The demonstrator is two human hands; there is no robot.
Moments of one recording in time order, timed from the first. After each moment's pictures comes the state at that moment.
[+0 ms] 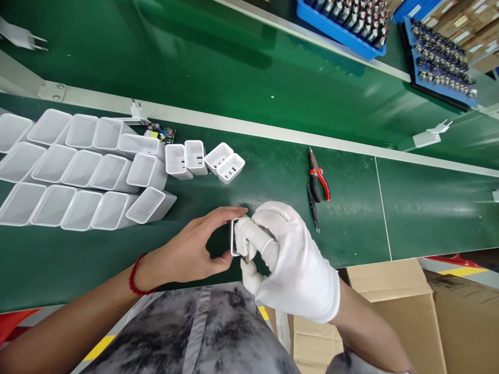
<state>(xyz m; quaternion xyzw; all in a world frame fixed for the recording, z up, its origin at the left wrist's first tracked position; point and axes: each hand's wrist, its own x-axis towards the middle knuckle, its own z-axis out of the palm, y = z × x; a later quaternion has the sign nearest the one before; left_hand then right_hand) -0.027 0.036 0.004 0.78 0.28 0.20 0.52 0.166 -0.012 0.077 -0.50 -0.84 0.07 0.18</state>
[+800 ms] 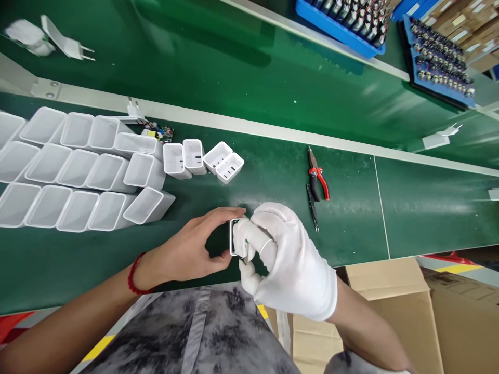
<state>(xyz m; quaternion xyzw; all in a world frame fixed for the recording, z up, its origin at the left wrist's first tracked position) -0.028 0.037 0.001 0.78 0.28 0.19 0.52 0.166 -0.010 0.076 -0.51 -0.83 0.11 0.19</state>
